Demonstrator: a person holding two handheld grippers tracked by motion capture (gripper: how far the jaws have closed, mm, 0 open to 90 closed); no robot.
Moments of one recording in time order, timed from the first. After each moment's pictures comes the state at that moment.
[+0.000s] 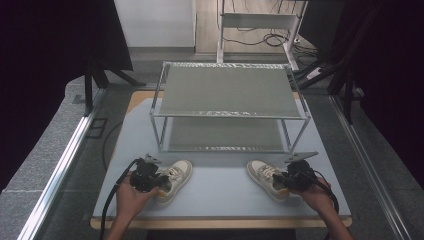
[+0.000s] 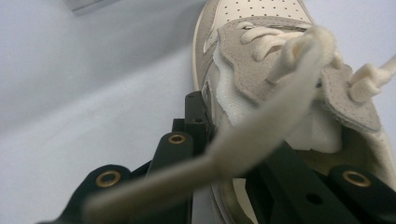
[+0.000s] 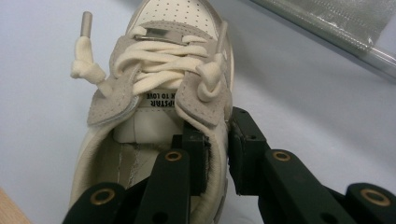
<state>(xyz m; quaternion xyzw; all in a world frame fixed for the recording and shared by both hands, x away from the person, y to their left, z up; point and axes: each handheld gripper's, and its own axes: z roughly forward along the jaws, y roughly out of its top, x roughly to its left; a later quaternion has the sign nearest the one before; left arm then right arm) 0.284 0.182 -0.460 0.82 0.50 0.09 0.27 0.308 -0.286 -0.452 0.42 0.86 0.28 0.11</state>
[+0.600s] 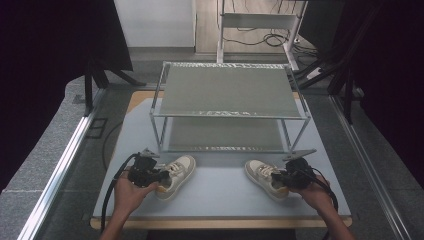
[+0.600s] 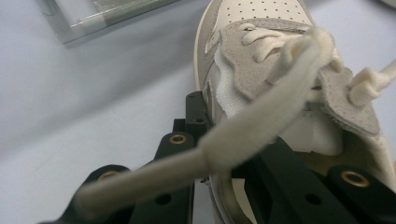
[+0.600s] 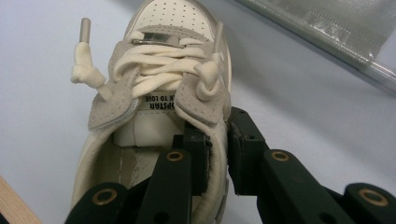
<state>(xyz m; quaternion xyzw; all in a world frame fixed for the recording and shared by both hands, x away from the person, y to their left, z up) 0.290 0.185 -0.441 0.81 0.49 0.06 0.31 0.310 -0.279 -0.444 0.41 0.86 0.28 0.11</state>
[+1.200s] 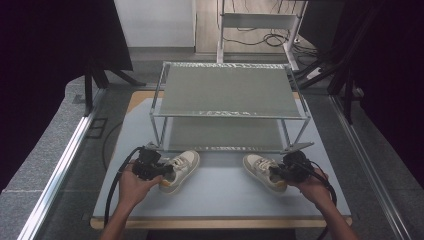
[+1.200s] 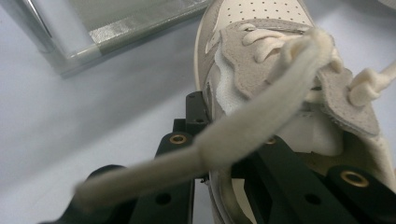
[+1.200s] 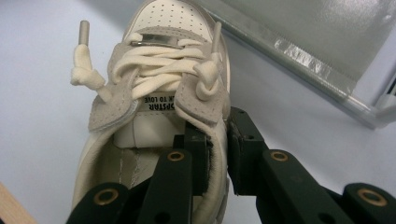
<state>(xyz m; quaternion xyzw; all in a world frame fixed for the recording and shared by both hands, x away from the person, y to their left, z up) 0.306 0.172 -0.430 0.82 0.48 0.07 0.31 0.320 -0.266 -0.423 0.41 0.86 0.27 0.12</state>
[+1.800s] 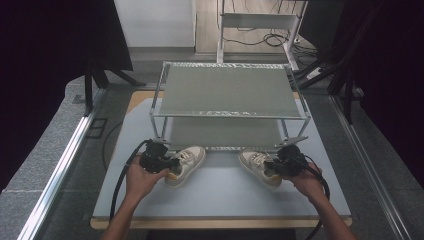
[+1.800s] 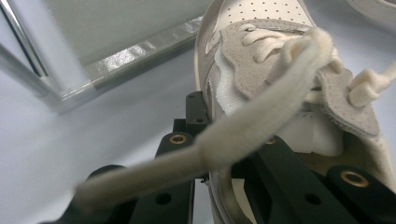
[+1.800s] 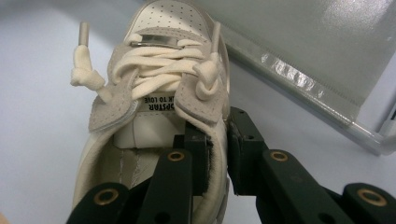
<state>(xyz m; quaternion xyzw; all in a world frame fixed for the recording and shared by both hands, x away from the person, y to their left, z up) 0.322 0.155 -0.422 0.82 0.47 0.08 0.31 0.333 -0.252 -0.419 0.41 0.86 0.28 0.12</state>
